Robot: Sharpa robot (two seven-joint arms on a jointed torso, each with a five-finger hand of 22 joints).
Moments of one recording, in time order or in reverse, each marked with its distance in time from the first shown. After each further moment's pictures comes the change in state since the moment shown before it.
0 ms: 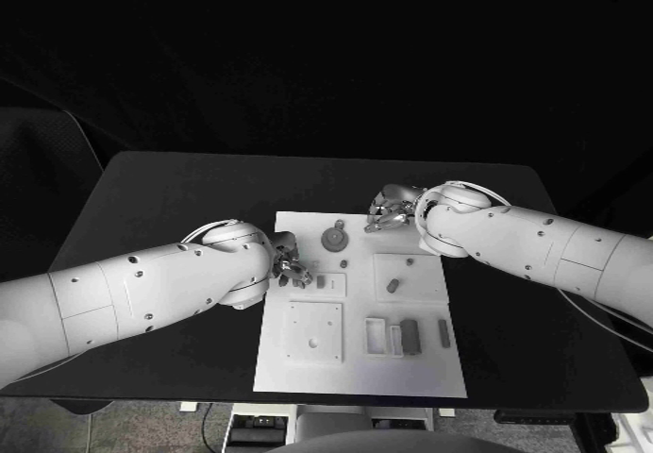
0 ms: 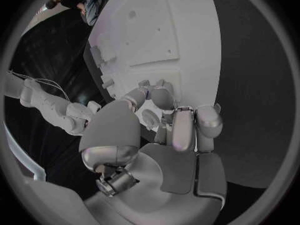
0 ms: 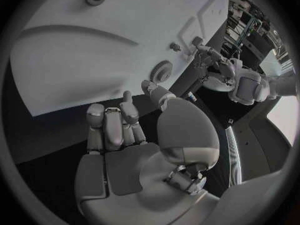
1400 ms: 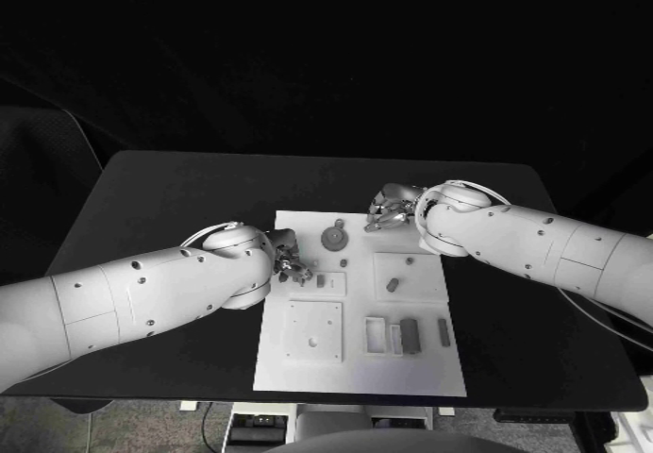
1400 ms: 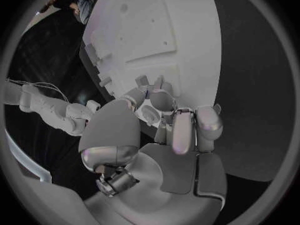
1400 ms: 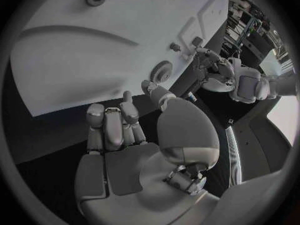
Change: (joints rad) left arm -0.009 0.001 -0.004 0.006 -0.059 -0.070 0.000; left_hand 0.016 -0.018 0.000 -0.001 0.014 0.012 -0.006 0.052 0.019 0.007 -0.008 0.035 0.023 0.004 -0.004 0.038 0.023 0.011 0.027 0.002 0.000 0.012; right arm 0.000 -0.001 0.000 0.001 0.001 0.001 0.000; right_hand 0.000 0.000 0.000 0.000 0.000 0.000 0.000 0.000 -0.001 0.002 -0.002 0.000 -0.001 -0.001 0.000 0.000 -0.001 0.000 0.000 0.000 0.000 0.000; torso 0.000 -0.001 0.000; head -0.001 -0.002
